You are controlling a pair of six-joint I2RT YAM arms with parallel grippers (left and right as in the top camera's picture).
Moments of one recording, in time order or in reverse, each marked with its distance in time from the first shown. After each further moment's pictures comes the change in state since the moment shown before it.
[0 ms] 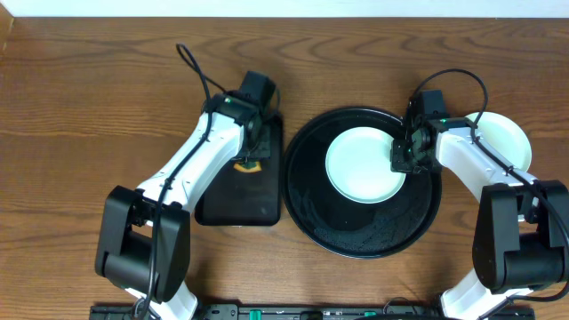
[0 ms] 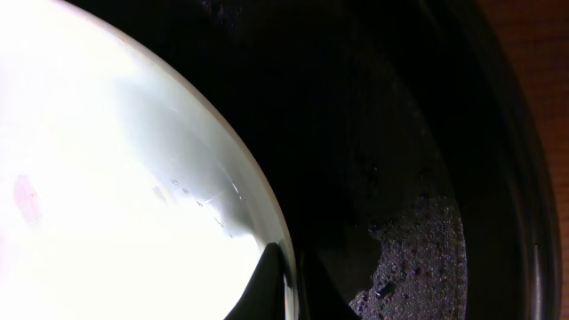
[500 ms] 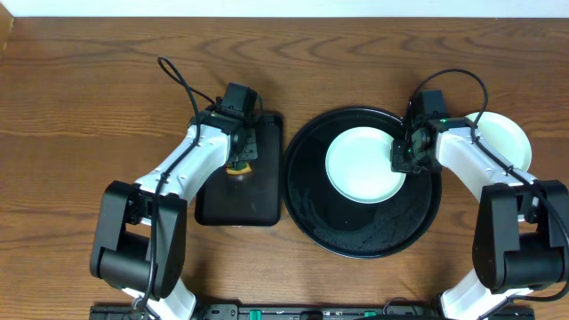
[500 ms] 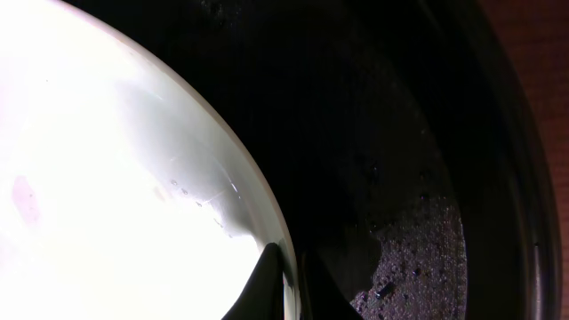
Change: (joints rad) left arm 0.075 0.000 -0.160 0.243 -0.037 0.008; right arm 0.000 0.000 0.000 0.000 0.001 0.000
